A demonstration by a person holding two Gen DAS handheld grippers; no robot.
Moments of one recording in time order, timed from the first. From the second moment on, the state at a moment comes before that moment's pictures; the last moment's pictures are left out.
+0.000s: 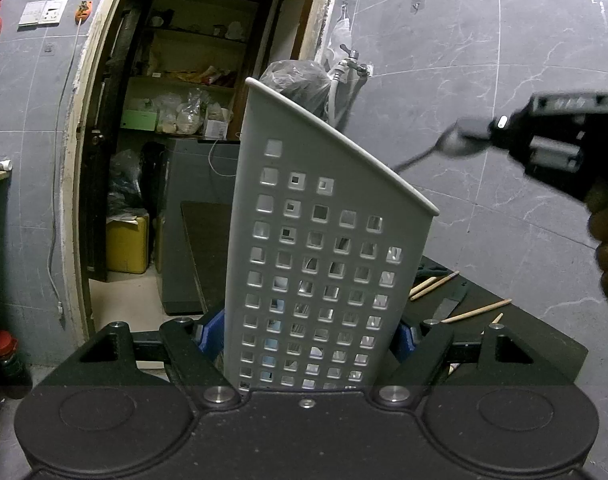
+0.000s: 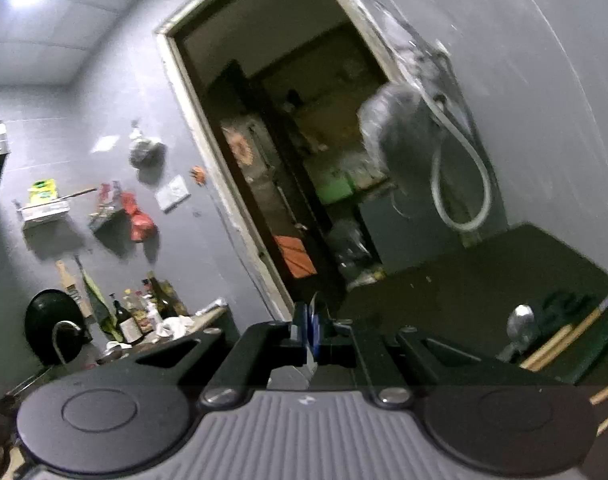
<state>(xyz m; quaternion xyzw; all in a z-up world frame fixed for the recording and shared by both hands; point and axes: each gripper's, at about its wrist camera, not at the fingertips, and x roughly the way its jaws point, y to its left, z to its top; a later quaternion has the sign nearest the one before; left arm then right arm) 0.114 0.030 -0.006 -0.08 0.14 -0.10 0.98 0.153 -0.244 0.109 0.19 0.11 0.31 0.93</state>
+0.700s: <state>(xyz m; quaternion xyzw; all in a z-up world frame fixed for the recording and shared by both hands) 0.114 0.029 -0.006 -0.08 0.14 -0.10 0.98 0.090 -0.214 0.165 0.14 0.08 0.46 0.87</state>
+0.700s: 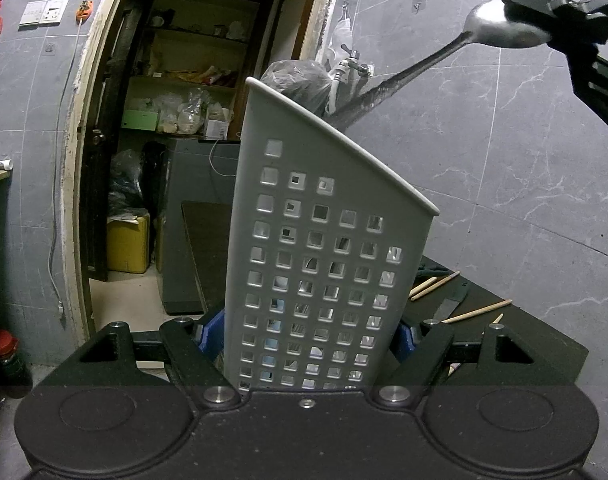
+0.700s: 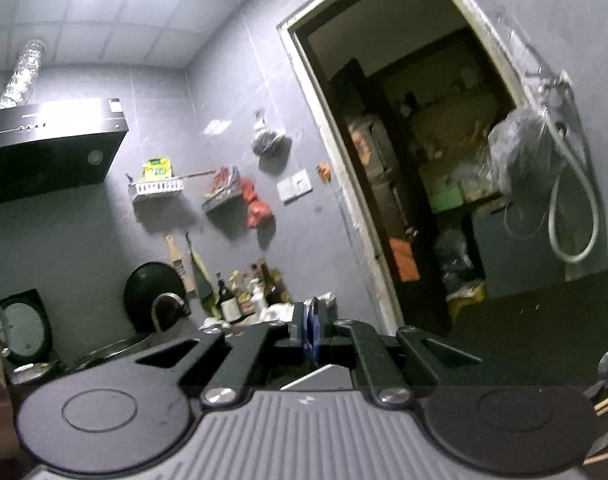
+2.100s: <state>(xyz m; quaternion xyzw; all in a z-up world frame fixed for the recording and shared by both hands) 0.114 0.030 -0.006 -0.08 0.14 -0.10 0.98 0.146 -0.151 0.131 0.10 0.18 0.44 0.87</state>
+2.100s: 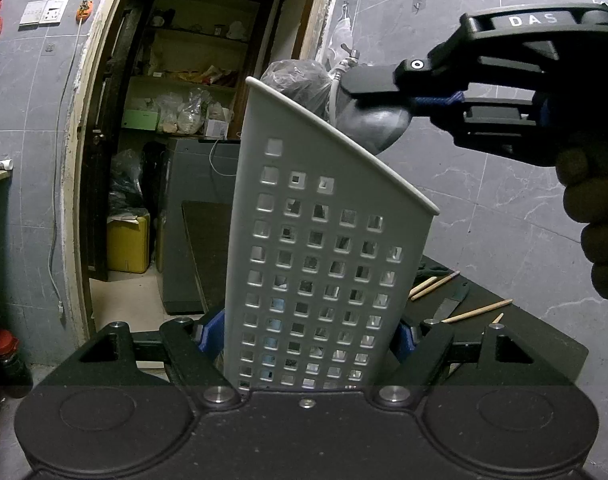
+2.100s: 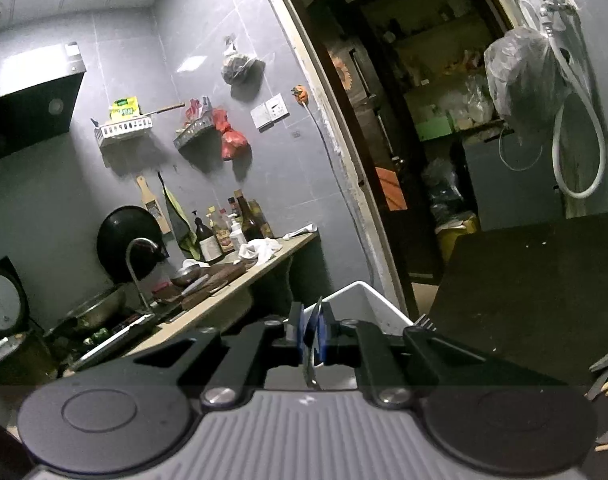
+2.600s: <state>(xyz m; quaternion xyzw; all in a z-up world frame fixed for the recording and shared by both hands) 0.114 0.030 -0.006 -0.08 0.14 -0.10 0.98 0.136 -0.143 0.130 0.05 0.13 0.40 0.91</state>
